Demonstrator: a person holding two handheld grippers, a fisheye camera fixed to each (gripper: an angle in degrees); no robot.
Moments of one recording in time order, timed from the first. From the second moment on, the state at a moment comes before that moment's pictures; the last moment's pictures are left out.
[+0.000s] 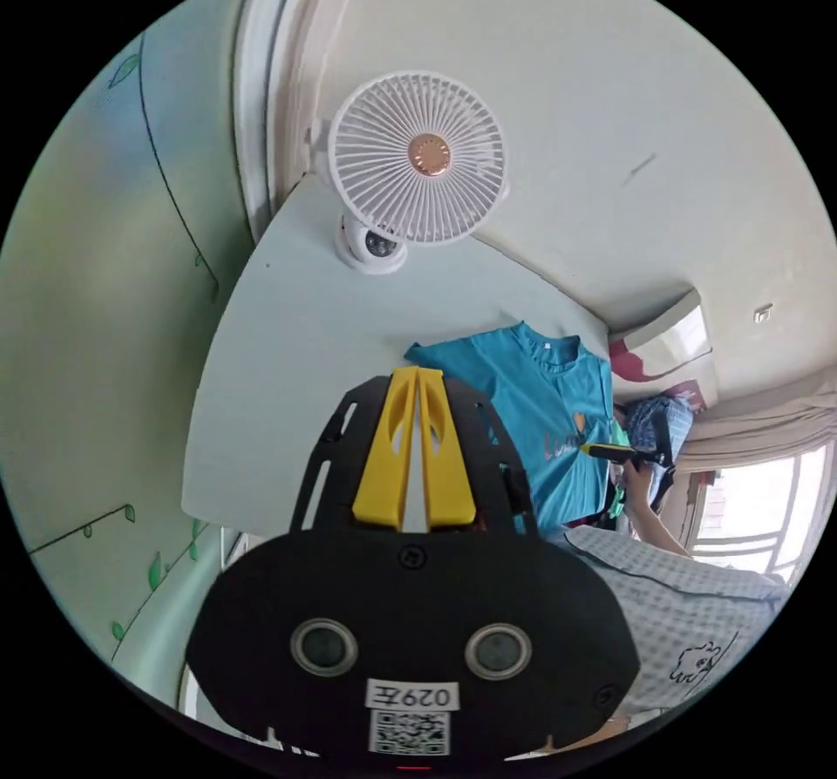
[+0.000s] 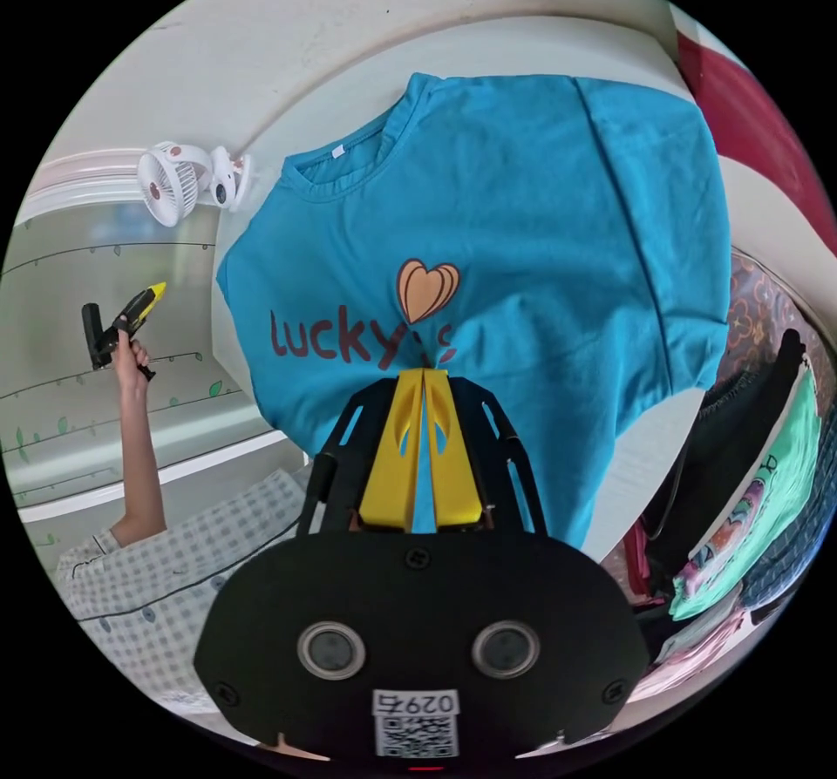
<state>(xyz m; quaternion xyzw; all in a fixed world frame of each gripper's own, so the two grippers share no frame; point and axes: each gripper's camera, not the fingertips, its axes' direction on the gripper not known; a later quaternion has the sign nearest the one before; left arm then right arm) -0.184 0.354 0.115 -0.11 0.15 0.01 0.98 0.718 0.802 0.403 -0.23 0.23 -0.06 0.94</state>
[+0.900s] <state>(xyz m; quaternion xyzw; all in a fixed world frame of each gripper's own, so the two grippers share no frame) 0.097 0.327 0.380 -0.33 0.04 0.28 0.90 0.636 0.778 0.528 -0.21 0.44 -0.14 0.87</state>
